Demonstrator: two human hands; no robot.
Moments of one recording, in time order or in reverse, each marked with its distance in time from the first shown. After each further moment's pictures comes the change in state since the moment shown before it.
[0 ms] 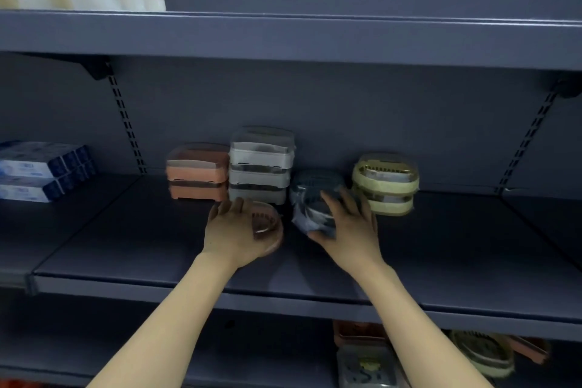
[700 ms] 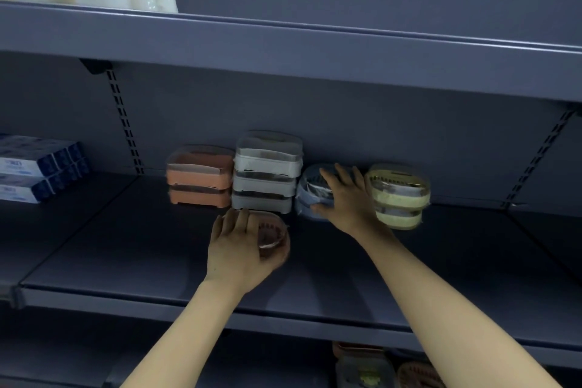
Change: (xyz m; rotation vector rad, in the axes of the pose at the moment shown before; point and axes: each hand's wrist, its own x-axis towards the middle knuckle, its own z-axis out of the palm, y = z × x) left_hand -0.005 -0.007 0.023 -0.037 0.212 0.051; right_hand 0.088 -0.002 -0.005 -0.180 -0.043 -0.068
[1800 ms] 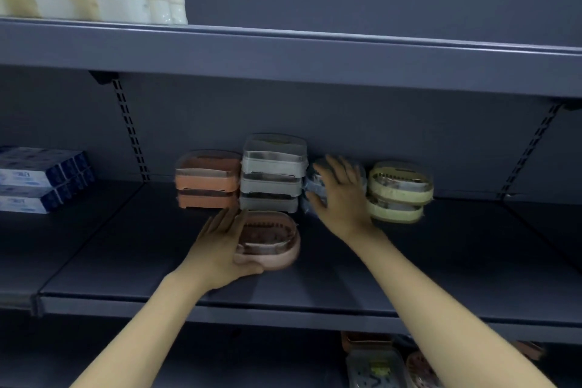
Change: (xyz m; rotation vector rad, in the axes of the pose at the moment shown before) left_hand 0.009 -0.068 -0.029 -0.135 -0.522 0.145; right_hand -0.019 -0.039 -0.002 0.169 0.402 -0.161
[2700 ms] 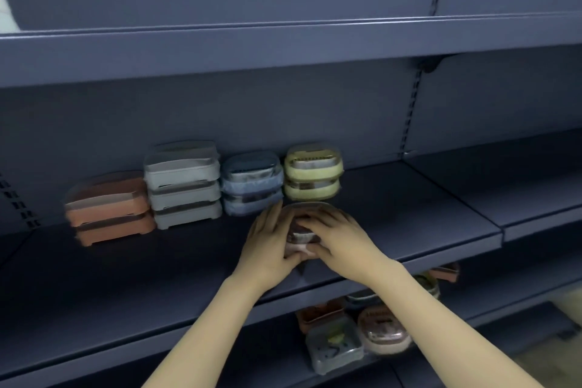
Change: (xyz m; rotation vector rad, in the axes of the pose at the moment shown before) left_hand 0.045 0.174 0.059 -0.157 0.090 0.380; right_hand -0.131 0.069 -0.073 -0.042 -0.311 0.106
